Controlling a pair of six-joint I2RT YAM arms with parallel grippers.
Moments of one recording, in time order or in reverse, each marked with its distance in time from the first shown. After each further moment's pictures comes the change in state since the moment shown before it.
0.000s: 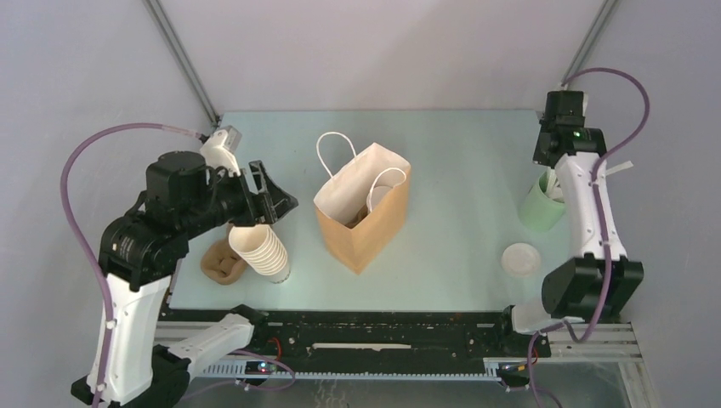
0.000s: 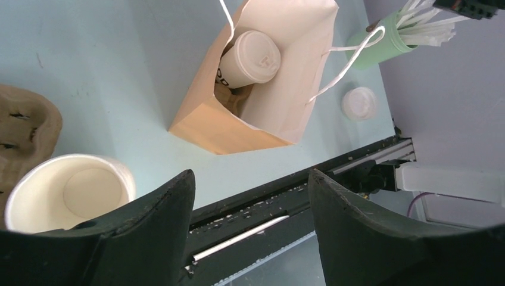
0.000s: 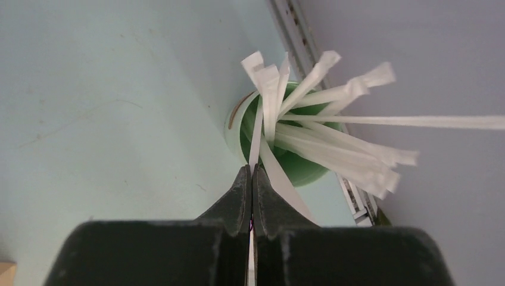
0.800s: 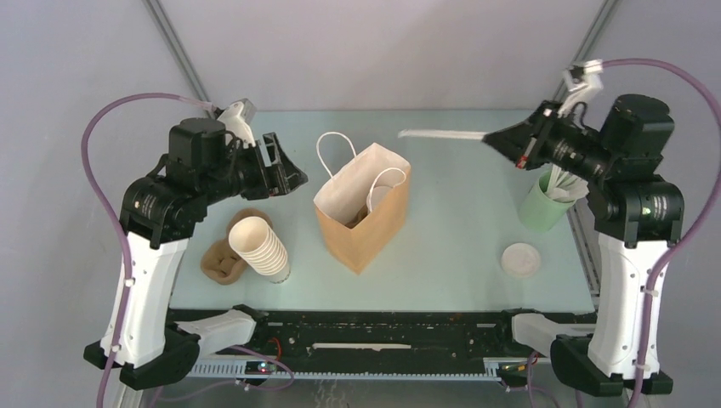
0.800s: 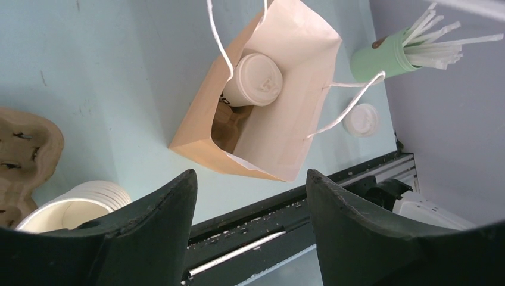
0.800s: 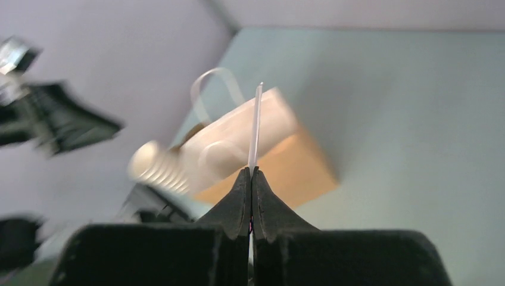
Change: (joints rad) left arm 0.000 0.172 0.132 0.011 0.002 -0.016; right arm 0.099 -0.386 0.281 -0.051 -0.937 0.252
